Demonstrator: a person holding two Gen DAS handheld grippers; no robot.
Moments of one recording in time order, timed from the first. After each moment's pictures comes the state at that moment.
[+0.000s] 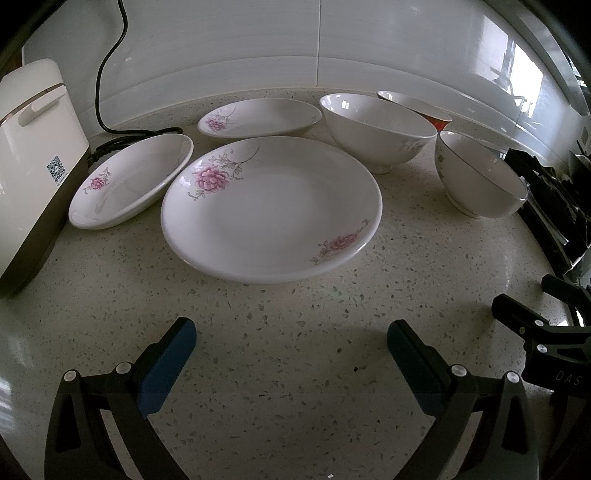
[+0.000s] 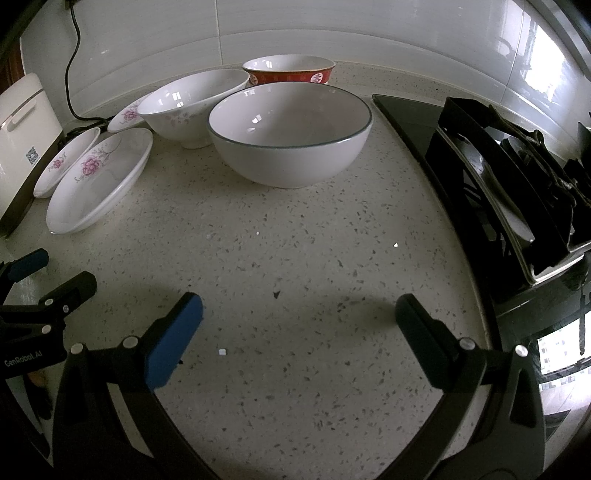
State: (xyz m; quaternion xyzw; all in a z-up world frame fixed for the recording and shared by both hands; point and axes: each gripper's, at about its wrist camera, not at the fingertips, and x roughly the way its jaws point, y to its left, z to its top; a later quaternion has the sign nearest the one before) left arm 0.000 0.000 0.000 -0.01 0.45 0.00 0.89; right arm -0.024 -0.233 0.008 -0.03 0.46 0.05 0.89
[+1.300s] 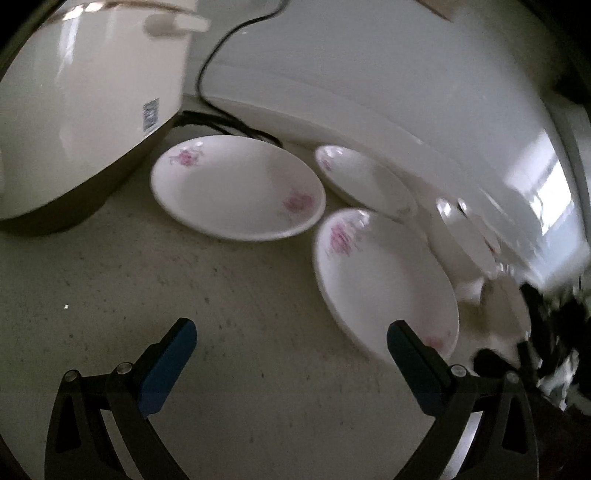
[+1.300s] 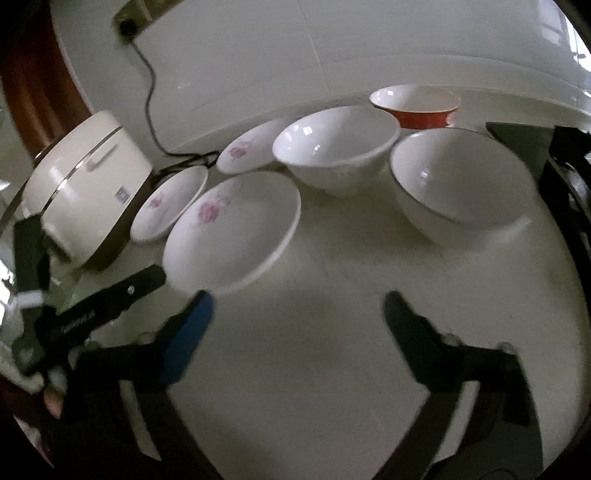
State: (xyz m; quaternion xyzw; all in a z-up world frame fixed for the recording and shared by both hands) left arm 0.003 0.116 0.016 -0.22 0.39 0.05 0.89; right arm 0.000 -0.165 0.033 0.09 0.42 0.20 0.88
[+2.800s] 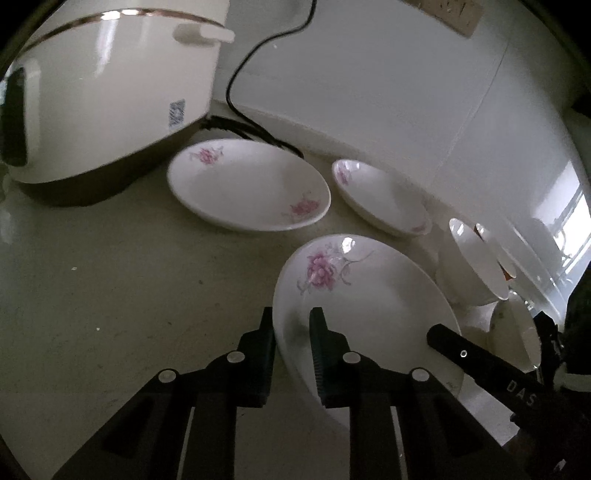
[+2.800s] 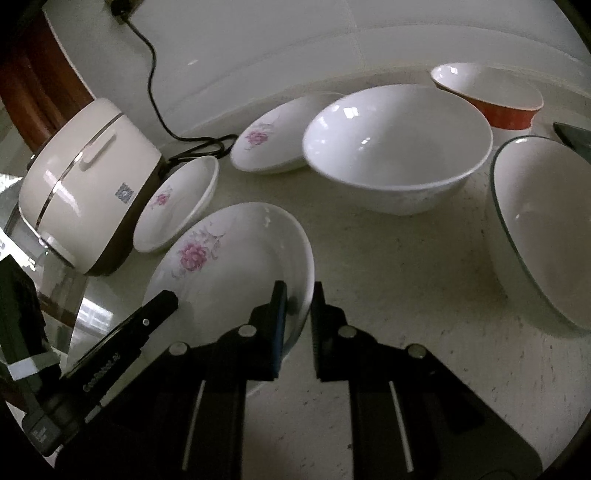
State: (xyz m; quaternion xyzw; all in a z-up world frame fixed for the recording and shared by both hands) left arm 0.000 0.087 0.010 -0.23 0.36 0.13 0.90; right arm 0.061 -0.133 0.018 0.08 0.46 0.27 0.84
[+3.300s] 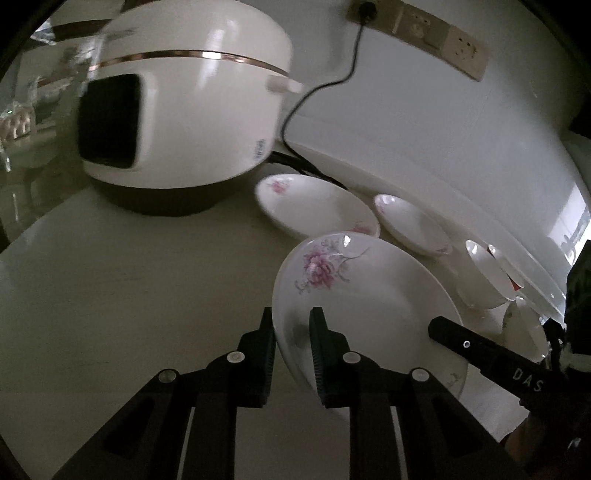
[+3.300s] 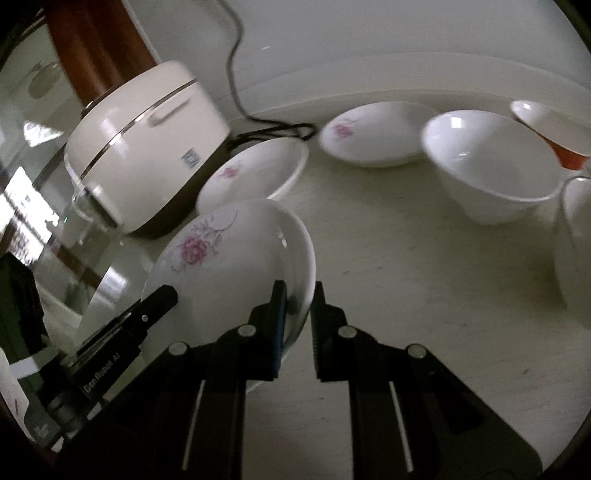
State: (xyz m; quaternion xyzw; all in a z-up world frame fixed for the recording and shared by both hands) left arm -0.073 0.119 0.022 -0.22 0.31 0.19 0.91; right arm 0.021 -0.086 0.031 0.03 0.43 0.36 0.83
